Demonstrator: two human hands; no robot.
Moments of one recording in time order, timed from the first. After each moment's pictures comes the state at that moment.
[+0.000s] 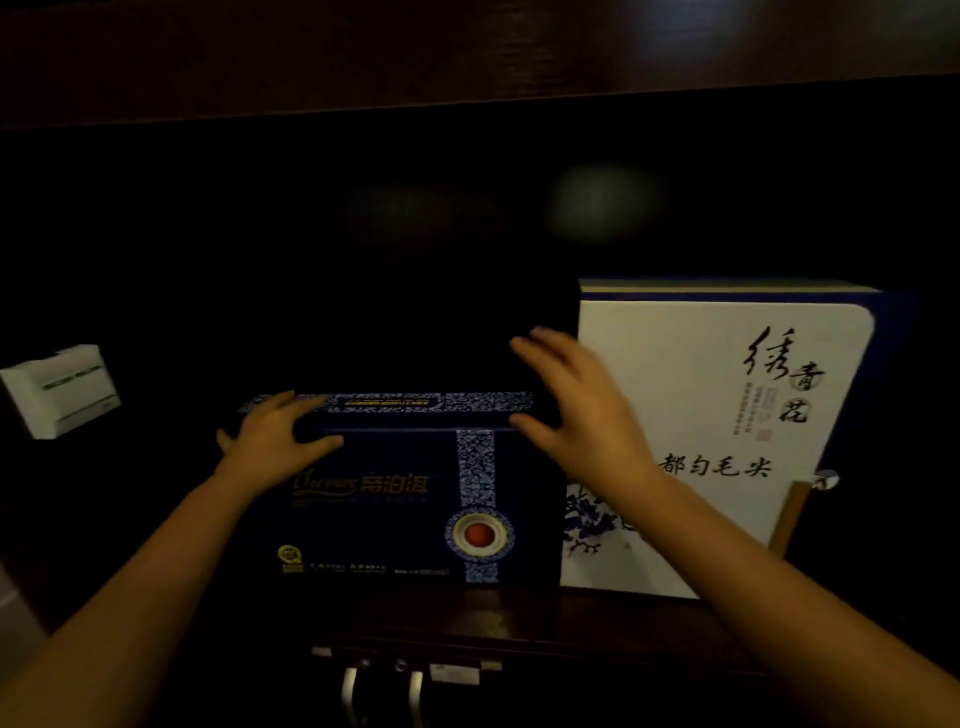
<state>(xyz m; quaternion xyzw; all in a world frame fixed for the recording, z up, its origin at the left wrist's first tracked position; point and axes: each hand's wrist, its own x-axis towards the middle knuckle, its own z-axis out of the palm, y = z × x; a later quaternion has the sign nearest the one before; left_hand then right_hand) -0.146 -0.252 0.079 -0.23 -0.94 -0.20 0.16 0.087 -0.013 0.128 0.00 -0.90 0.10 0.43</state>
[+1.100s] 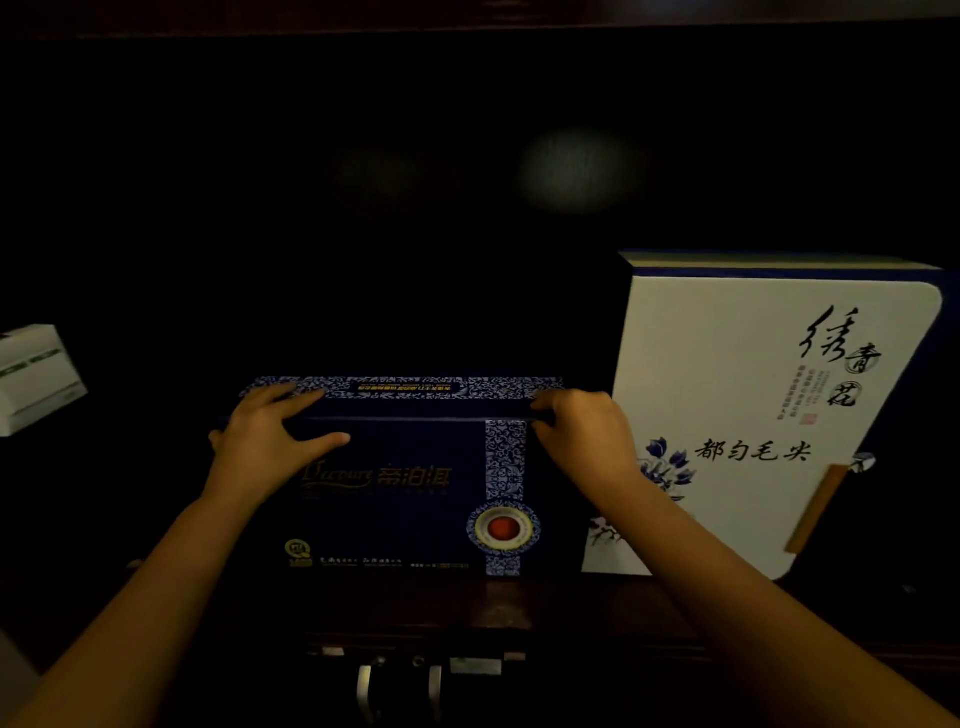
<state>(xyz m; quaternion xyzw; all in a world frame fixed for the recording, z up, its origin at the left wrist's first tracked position) -0.175 -0.261 0.056 -0.26 -0.90 -0.27 0.22 0.033 -0.022 0.091 -0.18 -0.93 0.09 0.31</state>
